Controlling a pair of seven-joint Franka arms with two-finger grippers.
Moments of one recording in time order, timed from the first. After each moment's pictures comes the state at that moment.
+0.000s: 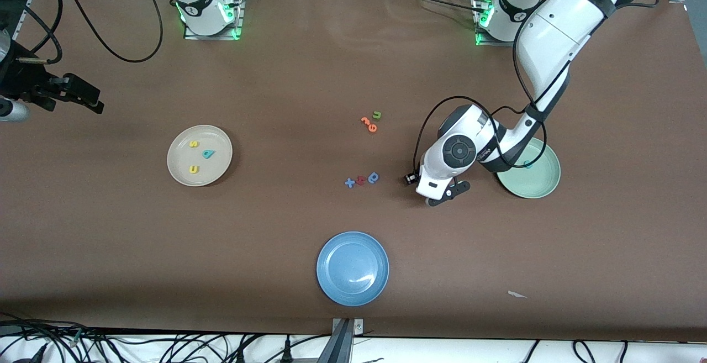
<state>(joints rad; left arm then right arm) -0.04 0.80 -0.49 -1.70 0.28 2.29 -1.09 -0.01 0.04 0.03 -1.58 0.00 1.62 0.07</state>
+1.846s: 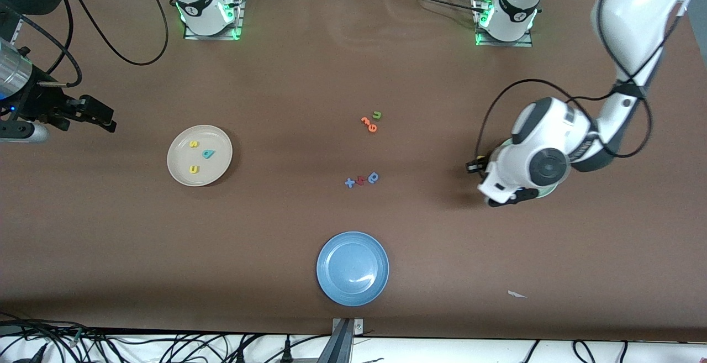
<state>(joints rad) 0.38 0.64 -0.71 -1.67 0.28 1.77 -0.61 0.00 0.08 0.03 -1.60 0.00 1.72 0.06</state>
